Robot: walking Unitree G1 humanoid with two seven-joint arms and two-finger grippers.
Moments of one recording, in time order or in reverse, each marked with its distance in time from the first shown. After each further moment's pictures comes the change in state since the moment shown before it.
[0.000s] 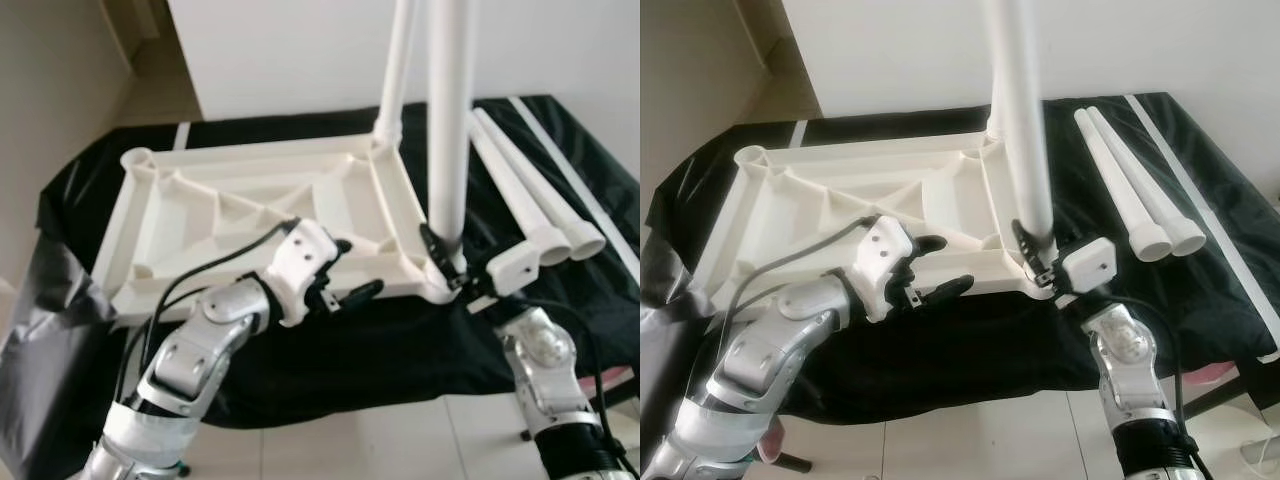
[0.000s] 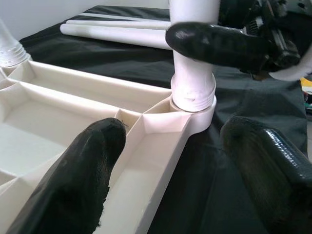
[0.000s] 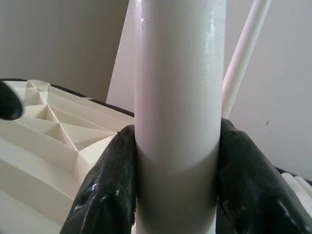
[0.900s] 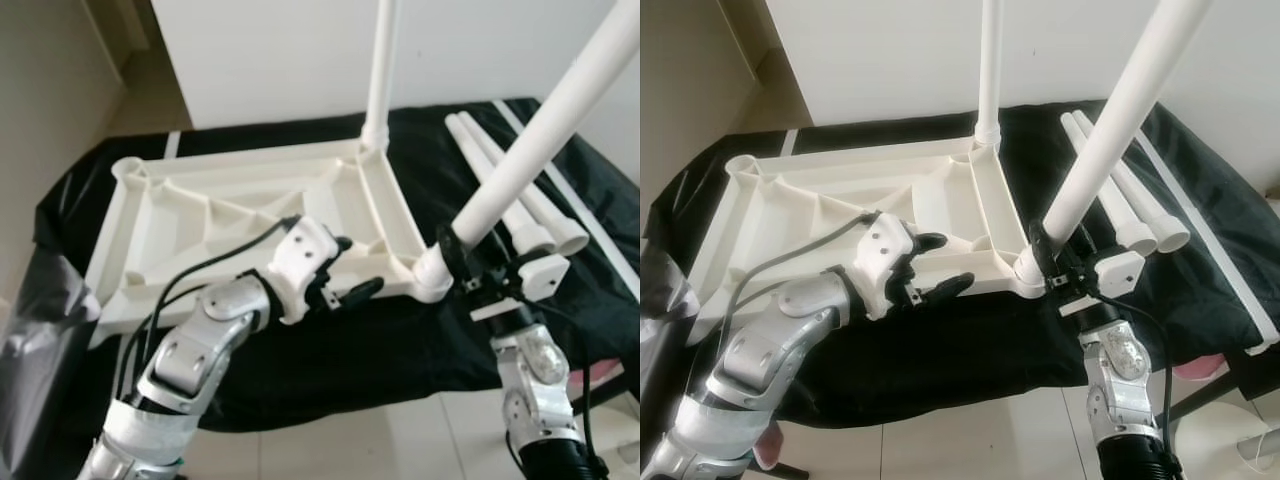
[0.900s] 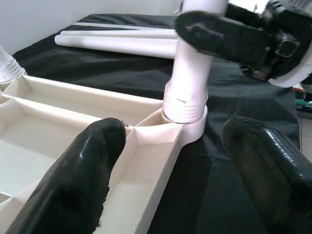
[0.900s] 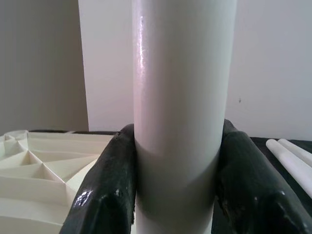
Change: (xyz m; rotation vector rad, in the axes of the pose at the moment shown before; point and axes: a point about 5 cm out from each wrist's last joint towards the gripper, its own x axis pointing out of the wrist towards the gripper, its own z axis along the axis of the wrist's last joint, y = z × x) left arm 0.001 0.001 0.003 0.007 -0.002 -0.003; right arm -0.008 -0.007 -0.011 0.263 -0.015 -0.214
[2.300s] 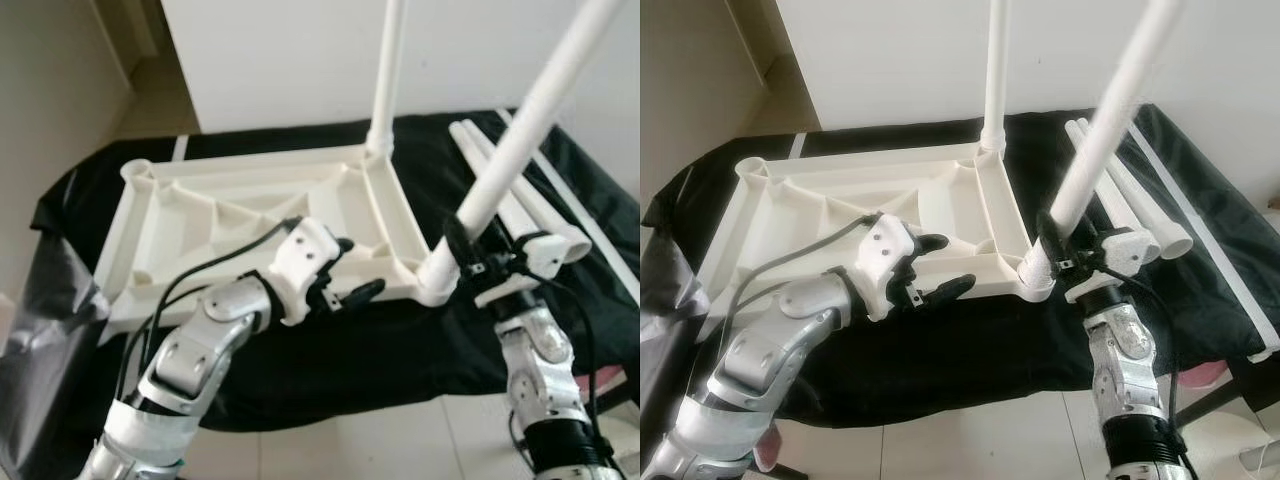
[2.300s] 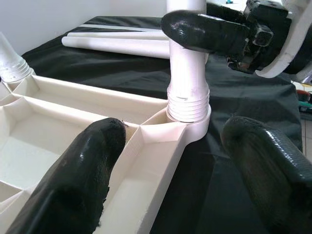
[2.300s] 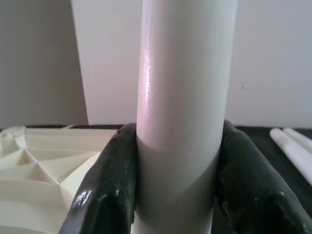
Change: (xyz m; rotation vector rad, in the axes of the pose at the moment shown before) left arm 0.000 -0.001 0.000 0.000 0.002 -0.004; right arm 0.009 -0.012 0.000 0.008 0.063 -0.007
